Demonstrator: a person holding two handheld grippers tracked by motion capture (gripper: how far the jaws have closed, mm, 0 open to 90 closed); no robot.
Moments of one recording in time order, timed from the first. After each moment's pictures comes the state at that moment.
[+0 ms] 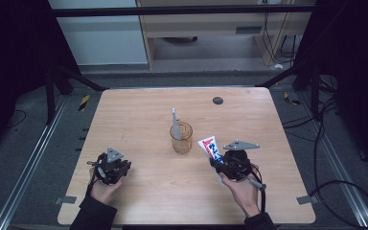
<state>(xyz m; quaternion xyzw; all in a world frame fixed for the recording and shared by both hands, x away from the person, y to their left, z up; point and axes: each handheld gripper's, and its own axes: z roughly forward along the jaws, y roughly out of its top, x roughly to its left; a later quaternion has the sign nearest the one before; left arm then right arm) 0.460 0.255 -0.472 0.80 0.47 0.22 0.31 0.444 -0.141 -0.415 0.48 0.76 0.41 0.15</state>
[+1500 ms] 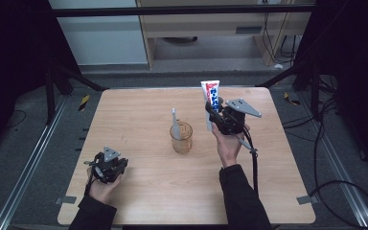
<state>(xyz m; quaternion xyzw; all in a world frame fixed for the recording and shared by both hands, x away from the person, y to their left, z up) 0.460 0.261 -0.470 0.78 0.48 0.24 0.31 0.530 -0.123 -0.361 0.48 0.60 0.57 0.28</state>
